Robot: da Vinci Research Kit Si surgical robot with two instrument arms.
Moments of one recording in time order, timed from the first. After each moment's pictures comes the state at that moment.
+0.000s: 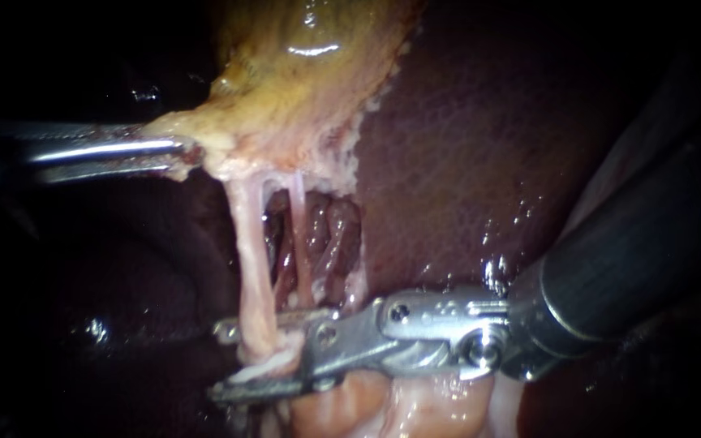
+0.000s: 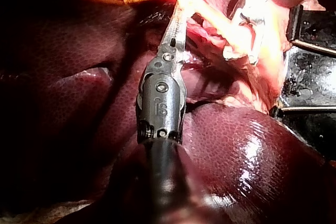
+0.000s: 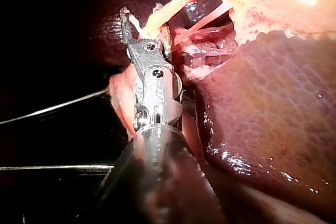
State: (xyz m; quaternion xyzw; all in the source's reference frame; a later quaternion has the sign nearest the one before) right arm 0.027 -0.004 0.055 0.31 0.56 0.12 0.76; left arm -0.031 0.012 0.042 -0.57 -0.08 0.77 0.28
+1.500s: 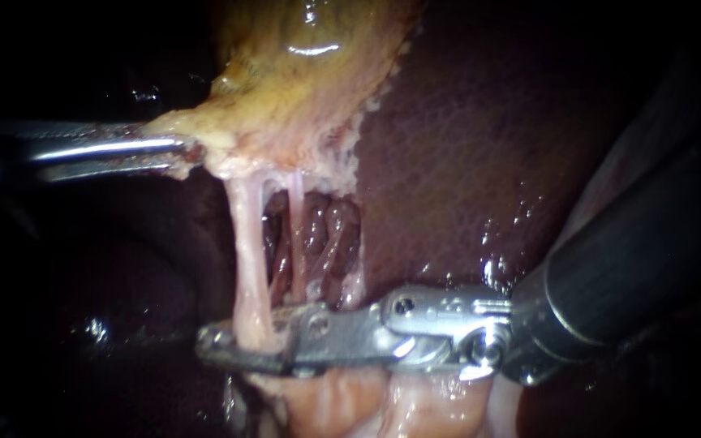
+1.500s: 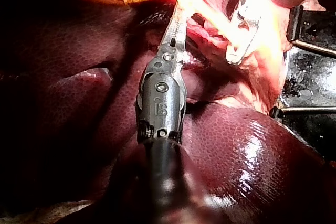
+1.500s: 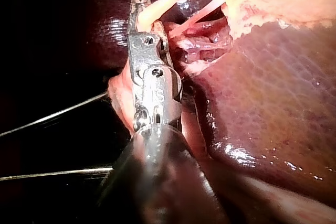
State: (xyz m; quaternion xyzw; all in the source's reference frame) right arm 0.027 -0.003 0.055 0.32 0.56 0.13 0.75; left arm -0.031 0.012 0.042 -0.57 -0.08 0.77 0.28
